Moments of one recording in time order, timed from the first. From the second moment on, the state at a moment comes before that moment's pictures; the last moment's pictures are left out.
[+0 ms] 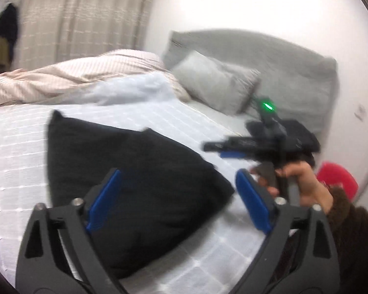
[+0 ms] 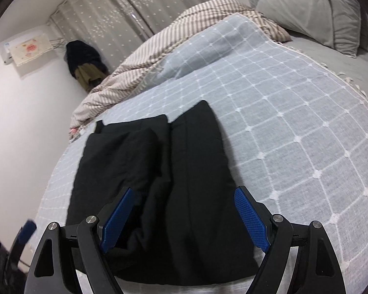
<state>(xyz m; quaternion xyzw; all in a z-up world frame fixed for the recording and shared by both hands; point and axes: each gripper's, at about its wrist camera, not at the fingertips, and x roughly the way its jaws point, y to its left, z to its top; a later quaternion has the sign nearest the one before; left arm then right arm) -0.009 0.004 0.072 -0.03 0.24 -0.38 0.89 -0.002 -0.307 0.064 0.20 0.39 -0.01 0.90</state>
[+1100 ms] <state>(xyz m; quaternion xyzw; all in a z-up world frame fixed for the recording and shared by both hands) 0.060 0.028 0.016 -0.08 0.34 -0.19 0.92 0.022 -0.255 0.072 0.22 0.39 0.11 0.89</state>
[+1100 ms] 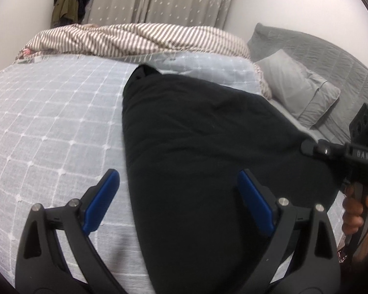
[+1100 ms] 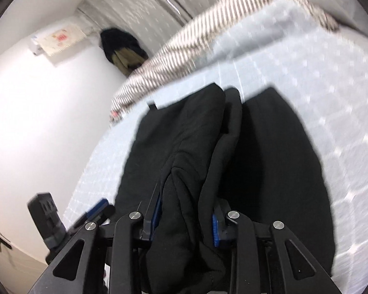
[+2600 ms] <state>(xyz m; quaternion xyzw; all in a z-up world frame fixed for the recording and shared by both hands) 0.056 -0.029 0.008 -0.04 0.36 -0.24 0.90 -0.006 -0.345 0.056 0.26 0.43 0.06 0.86</state>
